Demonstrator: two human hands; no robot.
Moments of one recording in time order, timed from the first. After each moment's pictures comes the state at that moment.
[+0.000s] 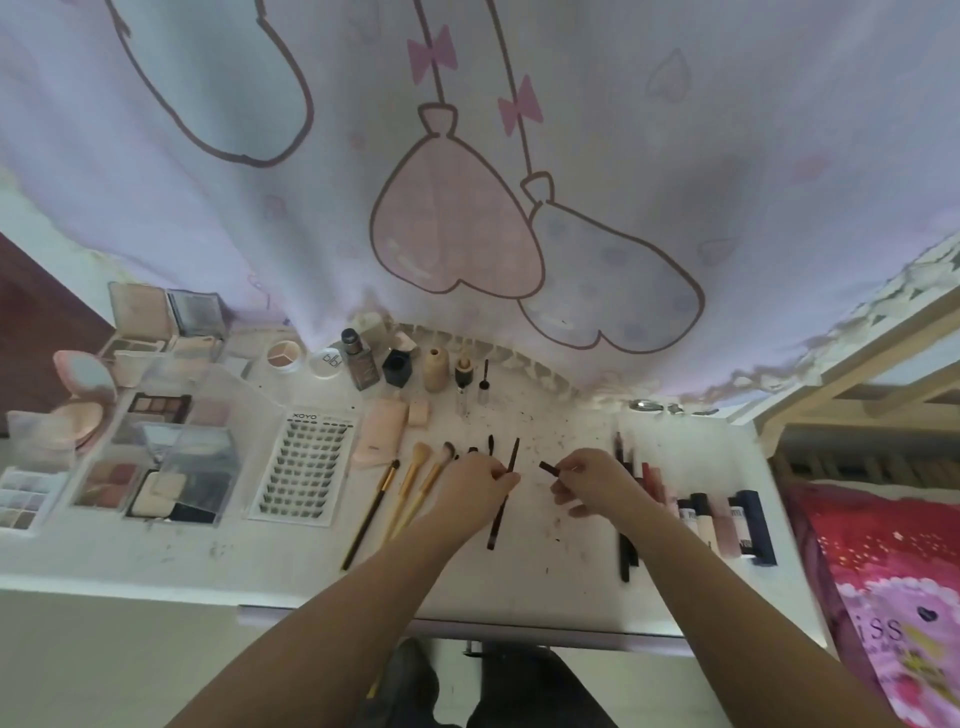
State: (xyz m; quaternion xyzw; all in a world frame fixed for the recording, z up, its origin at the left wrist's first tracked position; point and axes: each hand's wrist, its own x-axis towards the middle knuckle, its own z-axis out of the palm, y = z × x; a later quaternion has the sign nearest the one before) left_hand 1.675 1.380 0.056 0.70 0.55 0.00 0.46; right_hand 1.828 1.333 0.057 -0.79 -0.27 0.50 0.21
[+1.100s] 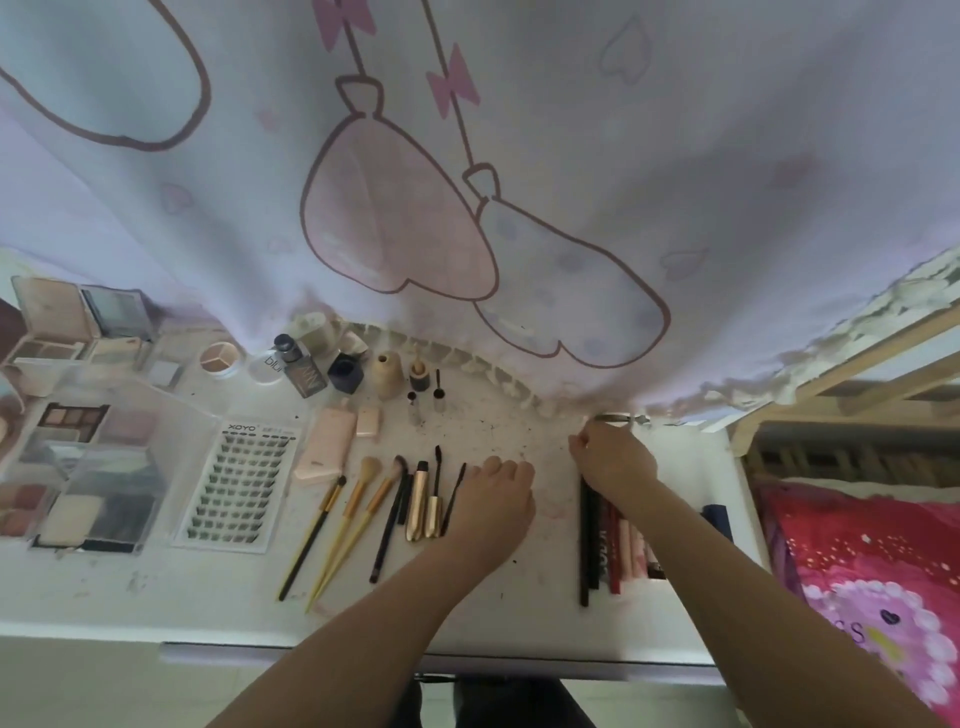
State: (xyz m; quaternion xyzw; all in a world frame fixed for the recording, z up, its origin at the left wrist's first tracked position) left_hand 1.741 1.364 0.022 0.91 0.39 0.02 0.16; right_hand 1.902 1.354 0.049 -0.86 -0.44 0.23 -0.05
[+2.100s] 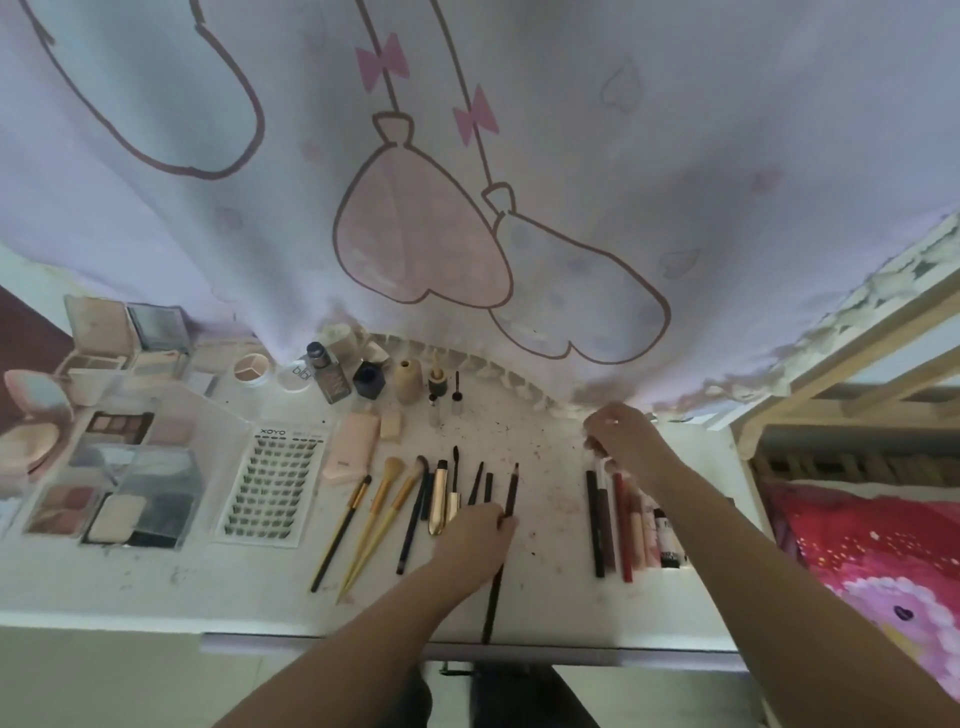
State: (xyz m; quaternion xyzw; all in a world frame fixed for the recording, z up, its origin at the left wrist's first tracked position) left_hand 1.694 1.347 0.038 0.75 0.50 -0.07 0.43; right_hand 1.899 1.352 0.081 -0.80 -0.26 0.44 0.30
